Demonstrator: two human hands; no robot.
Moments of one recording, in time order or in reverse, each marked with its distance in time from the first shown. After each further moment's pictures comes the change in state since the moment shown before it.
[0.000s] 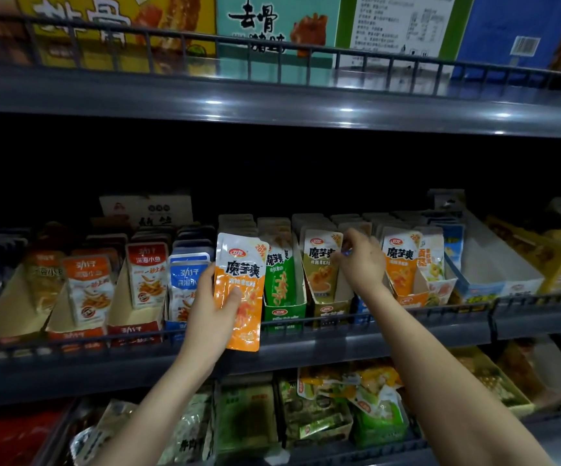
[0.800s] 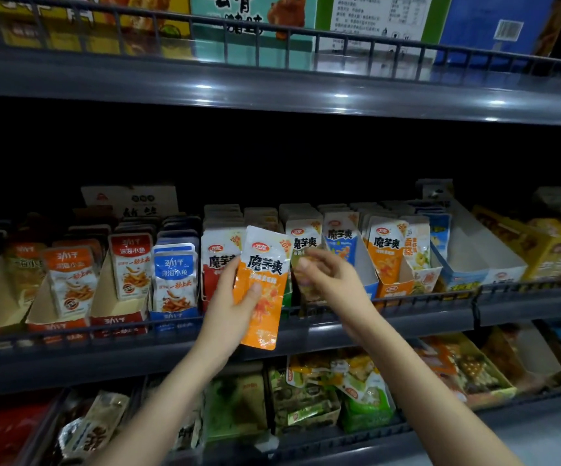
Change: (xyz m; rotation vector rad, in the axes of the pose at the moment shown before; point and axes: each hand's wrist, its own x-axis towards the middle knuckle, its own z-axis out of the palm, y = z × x) left_hand -0.008 -0.007 0.032 -0.039 -0.180 0.060; right_hand -0.082 -0.048 -0.055 0.916 -0.442 0.245
